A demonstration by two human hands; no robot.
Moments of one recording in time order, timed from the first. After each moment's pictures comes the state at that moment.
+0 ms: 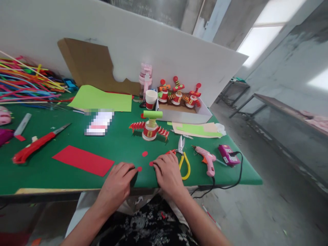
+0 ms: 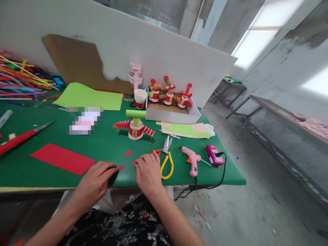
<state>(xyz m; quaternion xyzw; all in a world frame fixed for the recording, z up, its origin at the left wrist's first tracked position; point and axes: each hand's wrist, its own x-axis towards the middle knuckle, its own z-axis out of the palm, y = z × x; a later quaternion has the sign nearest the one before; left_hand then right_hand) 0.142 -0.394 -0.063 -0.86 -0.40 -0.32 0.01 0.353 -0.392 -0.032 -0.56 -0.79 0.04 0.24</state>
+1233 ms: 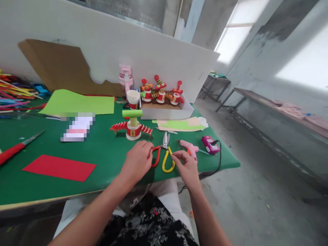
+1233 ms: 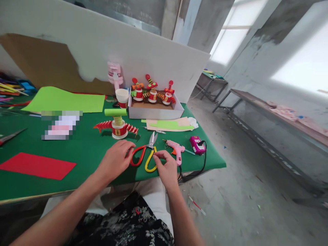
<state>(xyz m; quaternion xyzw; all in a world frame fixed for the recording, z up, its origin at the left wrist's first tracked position) 0.260 -0.361 0.004 -0.86 -0.46 -0.18 -0.12 0.438 -0.423 -0.018 -0.63 -0.51 0.26 0.52</state>
